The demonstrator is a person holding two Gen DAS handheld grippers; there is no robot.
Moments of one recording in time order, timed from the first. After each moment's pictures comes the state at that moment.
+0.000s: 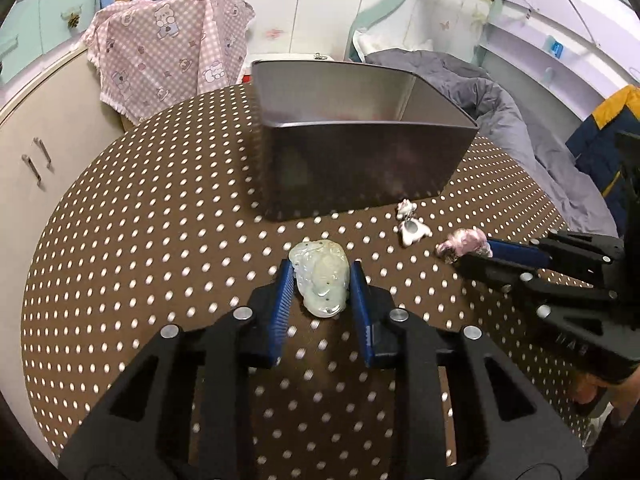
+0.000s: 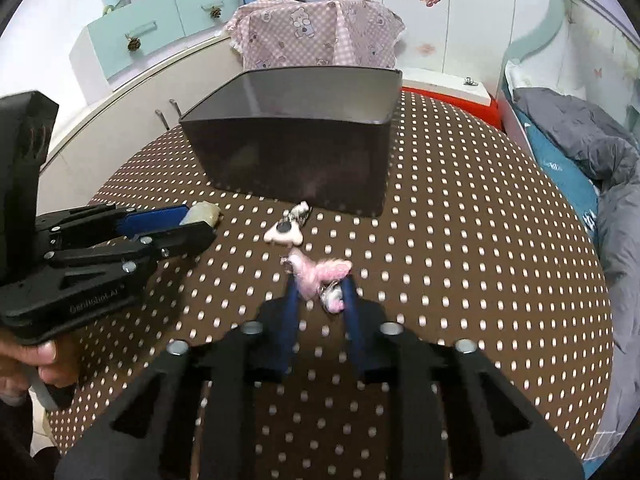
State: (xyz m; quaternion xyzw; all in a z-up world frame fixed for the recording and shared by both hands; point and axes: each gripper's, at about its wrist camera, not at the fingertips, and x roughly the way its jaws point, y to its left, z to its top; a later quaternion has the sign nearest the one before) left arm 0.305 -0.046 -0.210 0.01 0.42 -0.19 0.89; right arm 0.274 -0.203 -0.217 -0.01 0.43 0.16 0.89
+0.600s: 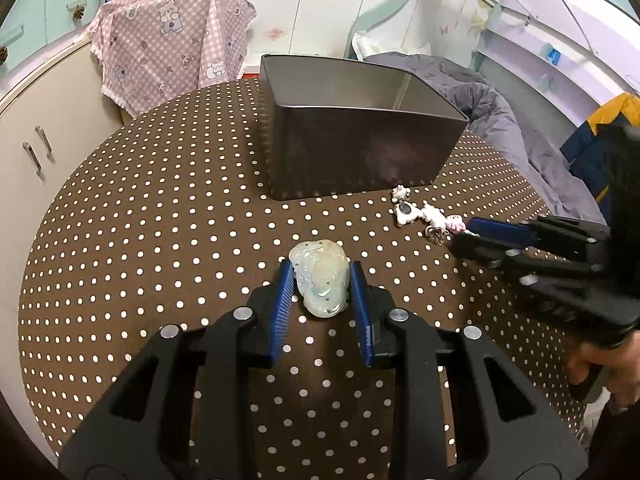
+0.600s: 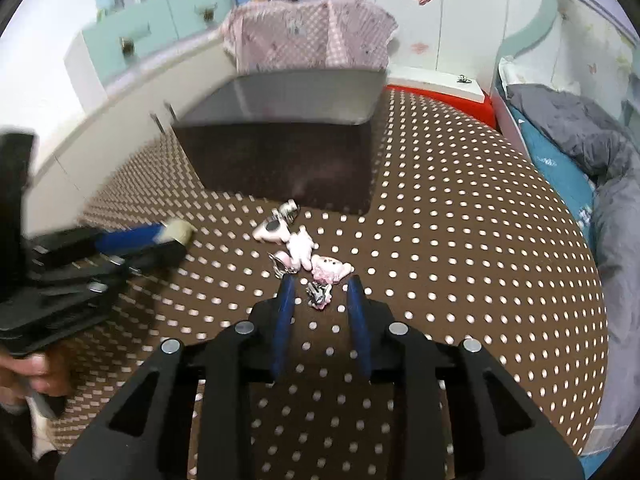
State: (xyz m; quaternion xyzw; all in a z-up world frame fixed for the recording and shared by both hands) left arm 0.295 -0.039 -0.210 -0.01 0.42 -0.20 0.88; right arm 0.282 -0.191 -0.217 -0.04 0.43 0.14 0.89
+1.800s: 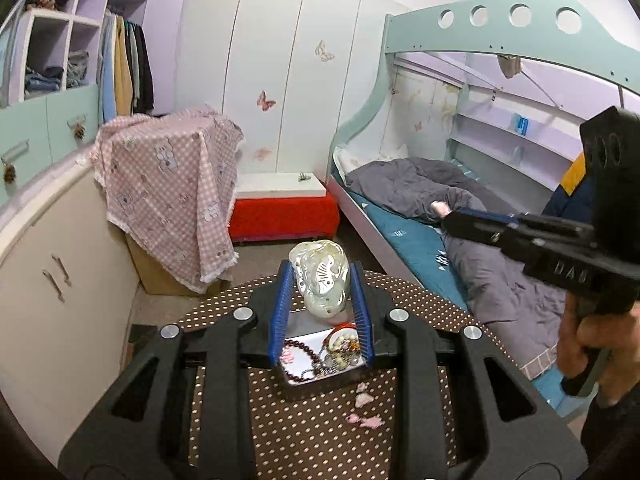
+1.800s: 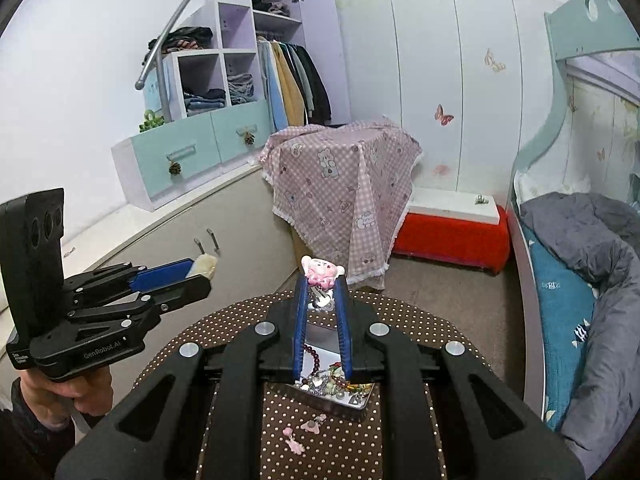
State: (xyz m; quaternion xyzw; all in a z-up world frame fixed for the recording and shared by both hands) left arm 0.320 -0.034 -0.033 -0.01 0.25 -0.22 0.94; right arm 0.324 -0.217 -0.031 0.02 0.27 0.21 0.94
